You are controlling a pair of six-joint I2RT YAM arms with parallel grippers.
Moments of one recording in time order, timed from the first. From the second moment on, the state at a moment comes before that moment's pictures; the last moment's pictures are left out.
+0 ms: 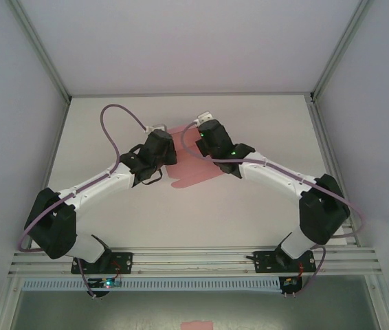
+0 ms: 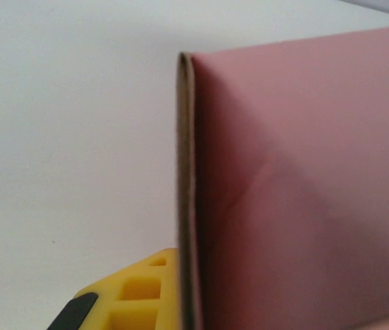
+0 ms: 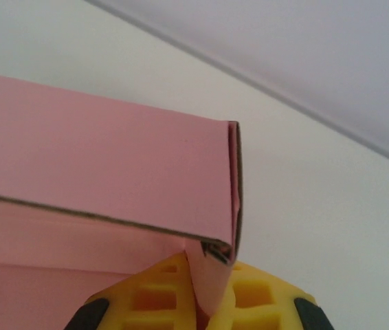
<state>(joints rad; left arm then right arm) -0.60 1.45 1.03 -0.30 -0.19 -0.63 0.71 1.60 1.19 -0.23 0.50 -0.01</state>
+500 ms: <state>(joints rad) -0.61 1.45 1.03 -0.28 -0.14 -0.66 0.57 1.51 1.09 -0.15 0.16 0.02</state>
